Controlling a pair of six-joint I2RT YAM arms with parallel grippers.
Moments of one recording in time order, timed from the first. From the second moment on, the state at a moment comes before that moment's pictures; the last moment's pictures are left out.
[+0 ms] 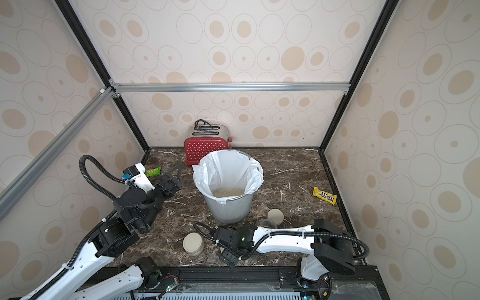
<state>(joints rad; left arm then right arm) -0.75 0.73 0.92 -0.31 -0.64 -0.75 1.31 1.49 0.89 -0.63 0.11 0.25</state>
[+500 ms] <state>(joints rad) -0.75 0.72 0.92 -0.31 -0.64 -0.75 1.31 1.34 0.97 -0.72 0.11 0.26</state>
